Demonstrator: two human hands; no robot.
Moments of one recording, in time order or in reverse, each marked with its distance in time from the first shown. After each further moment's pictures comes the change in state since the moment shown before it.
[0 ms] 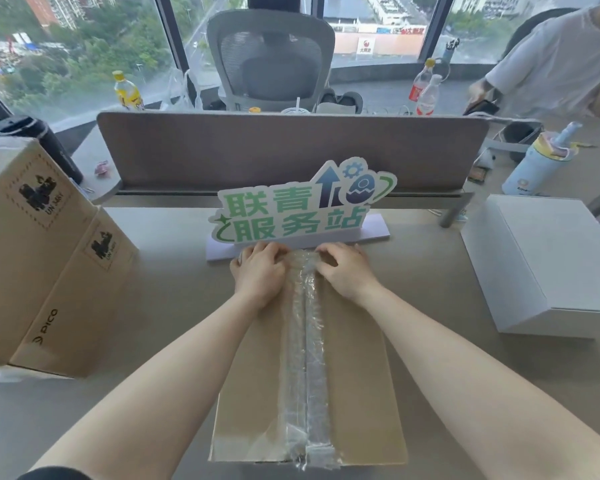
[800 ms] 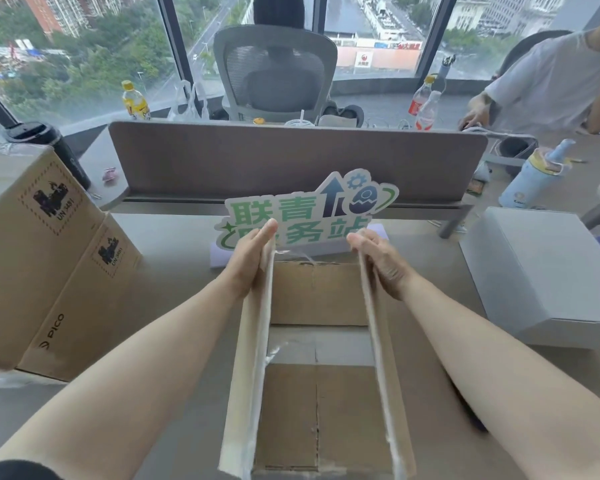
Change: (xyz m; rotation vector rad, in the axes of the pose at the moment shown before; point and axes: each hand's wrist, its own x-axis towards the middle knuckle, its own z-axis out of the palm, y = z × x) left_hand 0.007 0.000 -0.051 -1.038 -0.210 -0.054; right_hand -0.003 0.002 -0.055 0.790 -0.047 0.089
